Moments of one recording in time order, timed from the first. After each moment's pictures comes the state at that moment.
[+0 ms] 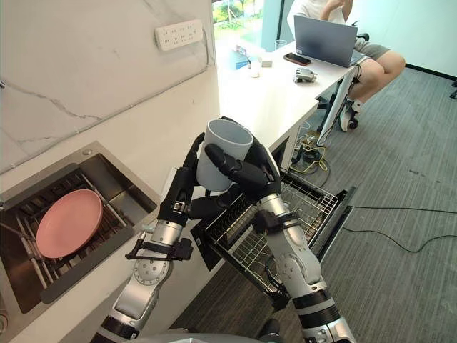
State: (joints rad) left arm 0.03 0.13 -0.38 -0.08 0.06 -0.29 0.15; right arm -0.15 -0.17 0.22 -0.11 0.79 -0.09 0.09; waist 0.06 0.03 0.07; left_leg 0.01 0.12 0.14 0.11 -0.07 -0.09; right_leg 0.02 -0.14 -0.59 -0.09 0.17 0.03
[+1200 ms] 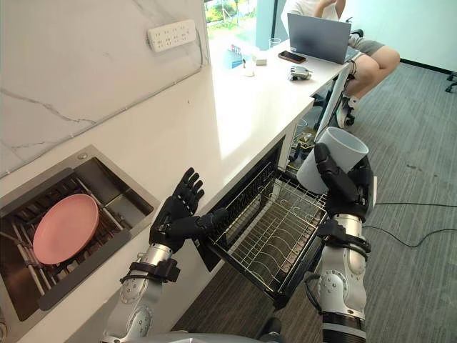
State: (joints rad) left arm 0.21 0.10 -0.28 -0.02 -0.45 -0.24 -0.21; right arm 0.01 -0.13 -0.27 0.00 0.70 -0.18 -0.01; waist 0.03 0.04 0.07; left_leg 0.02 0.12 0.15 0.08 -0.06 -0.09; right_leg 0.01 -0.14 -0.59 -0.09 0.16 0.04
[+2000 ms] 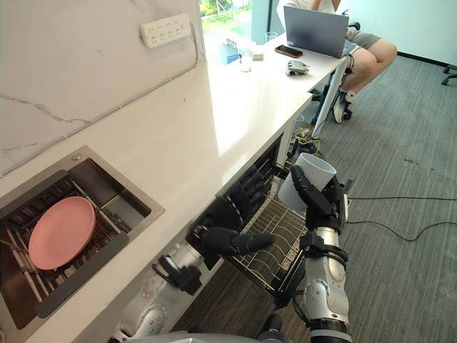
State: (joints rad) left arm 0.15 0.10 -0.49 0.03 -0.49 -0.03 -0.34; right arm 0.05 -0.09 -0.19 0.08 0.66 -0.18 0.00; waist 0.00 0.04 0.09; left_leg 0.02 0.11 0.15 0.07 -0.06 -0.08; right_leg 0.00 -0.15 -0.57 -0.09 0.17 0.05
